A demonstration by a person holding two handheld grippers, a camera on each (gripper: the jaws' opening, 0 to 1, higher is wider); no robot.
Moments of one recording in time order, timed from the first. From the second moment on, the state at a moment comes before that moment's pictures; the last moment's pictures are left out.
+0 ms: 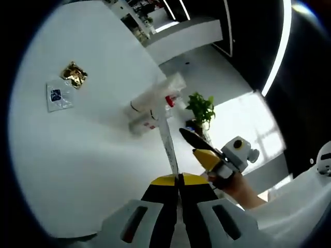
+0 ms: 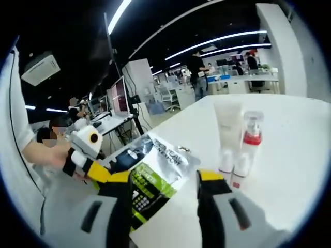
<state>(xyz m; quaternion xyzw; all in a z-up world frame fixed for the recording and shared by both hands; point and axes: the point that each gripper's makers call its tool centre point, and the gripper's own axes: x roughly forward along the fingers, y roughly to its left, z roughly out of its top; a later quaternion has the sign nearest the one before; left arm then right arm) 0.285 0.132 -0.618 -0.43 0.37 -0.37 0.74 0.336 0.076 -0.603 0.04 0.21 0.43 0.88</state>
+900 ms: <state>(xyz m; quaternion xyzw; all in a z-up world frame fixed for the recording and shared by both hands) 0.363 0.139 -0.693 -0.41 0.44 -0.30 0.74 0.325 0.016 -0.637 0.05 0.25 0.34 0.90</state>
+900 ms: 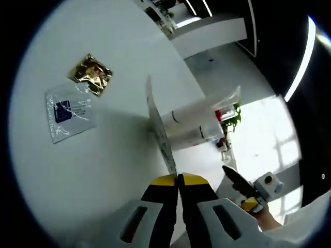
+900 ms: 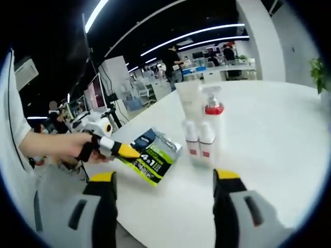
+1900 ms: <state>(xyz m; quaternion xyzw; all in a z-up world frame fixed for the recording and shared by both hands) 0.389 0.145 -0.741 -0.25 0.47 -0.26 0.80 0.317 -0.002 -0.650 0.07 0.27 0.30 0.91</state>
